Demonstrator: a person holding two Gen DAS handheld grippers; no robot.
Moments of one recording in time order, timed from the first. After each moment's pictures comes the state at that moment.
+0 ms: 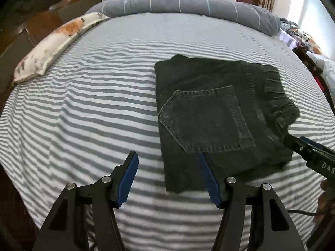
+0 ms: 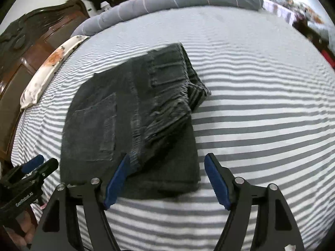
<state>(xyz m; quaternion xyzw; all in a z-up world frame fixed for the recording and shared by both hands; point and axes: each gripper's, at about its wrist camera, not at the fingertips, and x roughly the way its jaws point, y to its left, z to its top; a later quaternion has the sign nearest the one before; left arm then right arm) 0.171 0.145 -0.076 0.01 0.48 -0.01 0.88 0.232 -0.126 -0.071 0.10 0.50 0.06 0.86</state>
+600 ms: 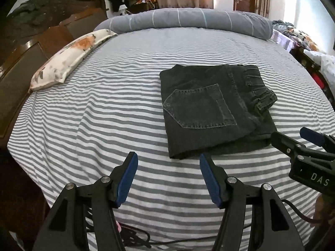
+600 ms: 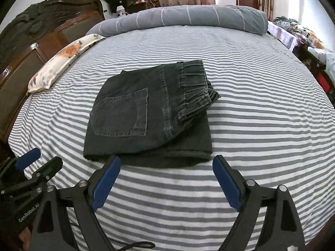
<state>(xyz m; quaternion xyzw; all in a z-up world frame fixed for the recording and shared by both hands) 0.100 0.136 -0.046 0.04 0.44 0.00 0.90 0.166 -0.085 -0.029 0.05 0.46 0.07 0.88</state>
